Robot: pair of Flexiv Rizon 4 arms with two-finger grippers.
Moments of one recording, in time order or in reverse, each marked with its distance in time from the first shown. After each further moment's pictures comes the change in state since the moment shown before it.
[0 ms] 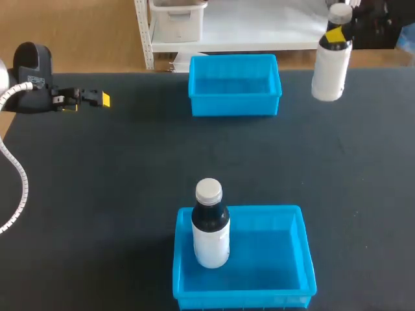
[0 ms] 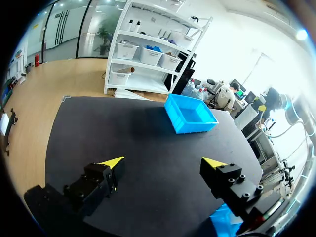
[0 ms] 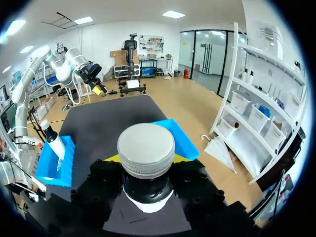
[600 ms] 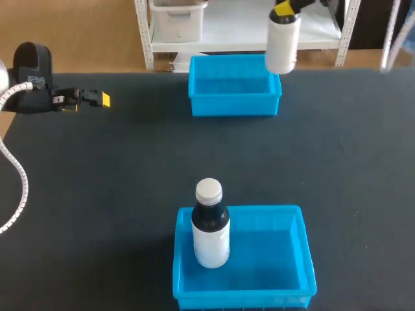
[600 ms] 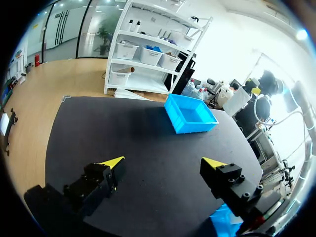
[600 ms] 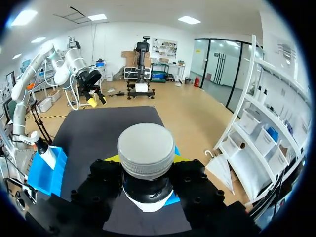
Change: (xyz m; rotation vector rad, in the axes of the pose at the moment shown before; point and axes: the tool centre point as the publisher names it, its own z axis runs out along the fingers) left arm 0.000 0.000 0.000 0.000 0.000 0.000; right arm -0.082 -0.018 0.077 -0.071 -0.026 -0.114
